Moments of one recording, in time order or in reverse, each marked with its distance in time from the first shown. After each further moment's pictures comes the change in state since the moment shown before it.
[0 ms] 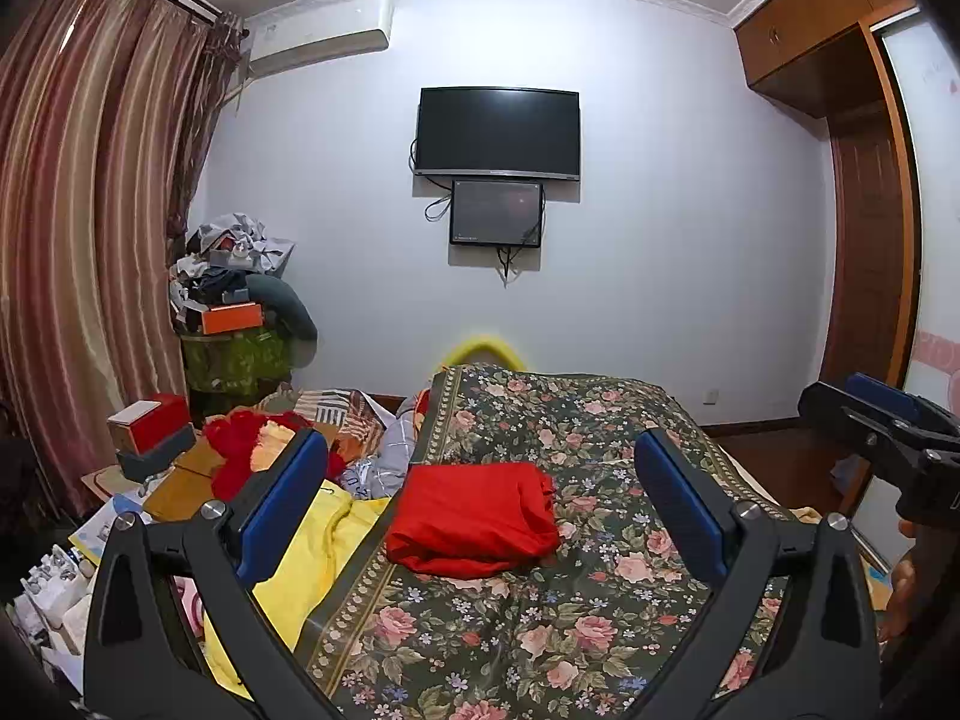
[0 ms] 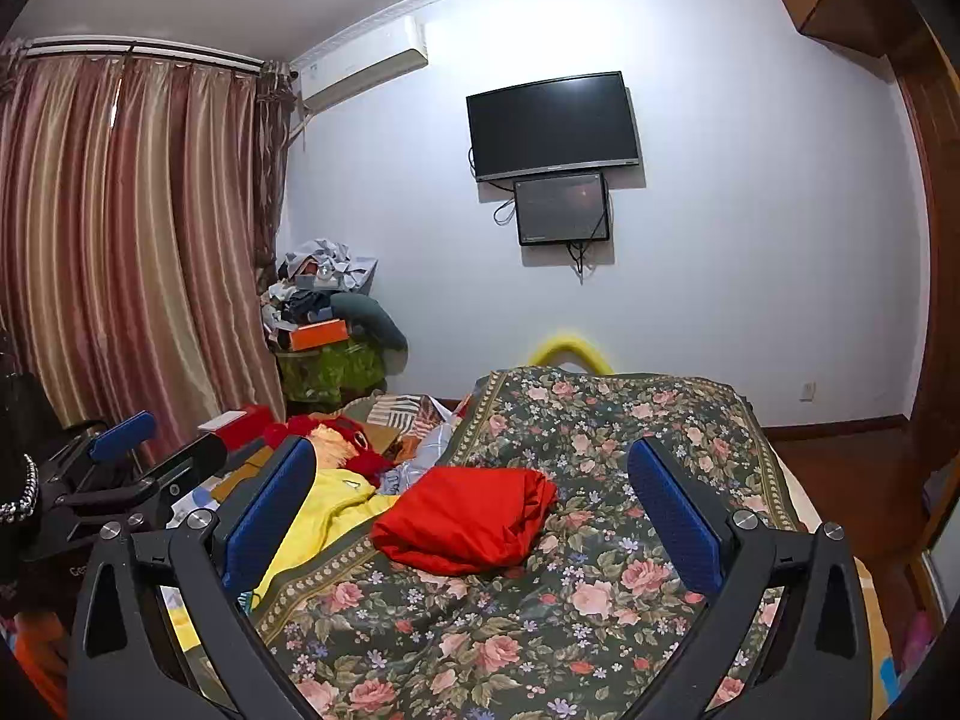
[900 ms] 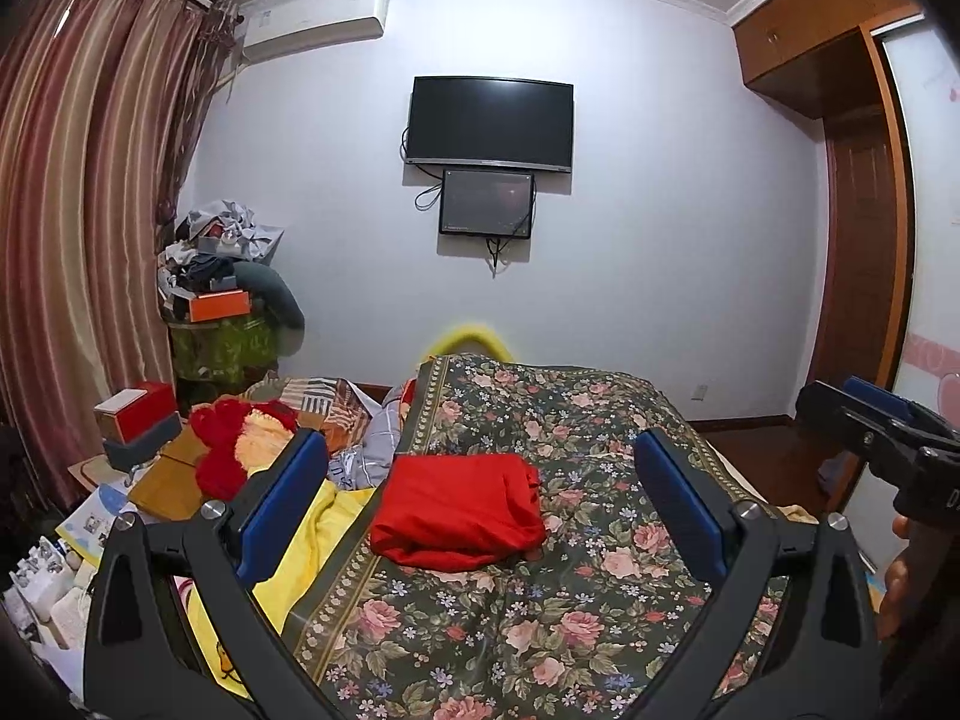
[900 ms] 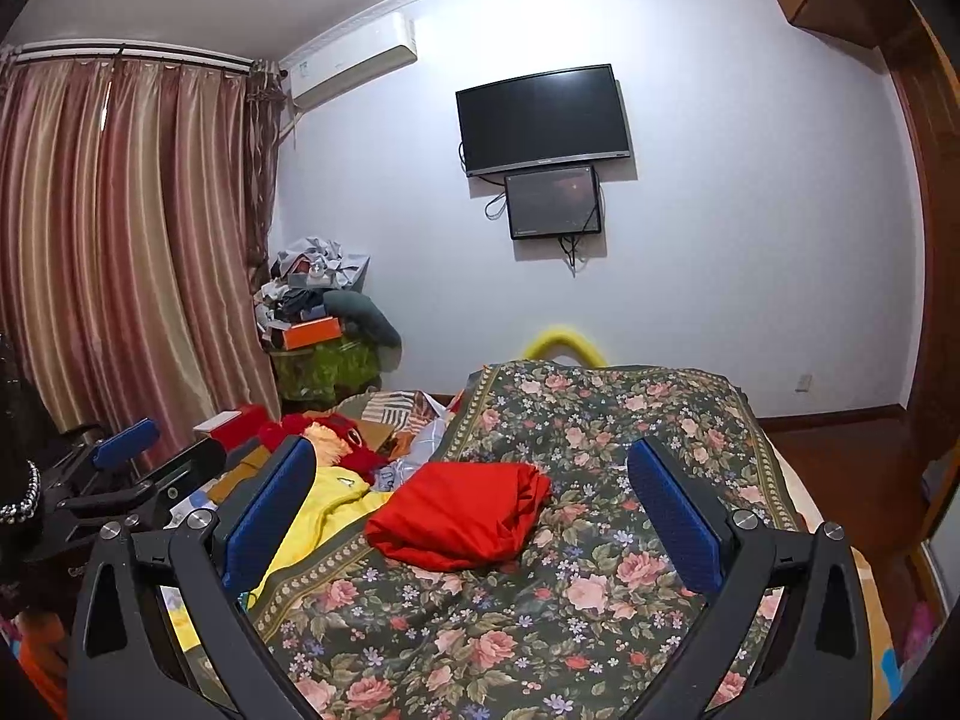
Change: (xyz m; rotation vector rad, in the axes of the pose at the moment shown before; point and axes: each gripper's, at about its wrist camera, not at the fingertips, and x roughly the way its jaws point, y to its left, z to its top) left arm 0.008 0.005 0.000 -0.010 0.022 -0.037; right arm 0.002 -0.002 -0.001 0.015 0.012 -0.016
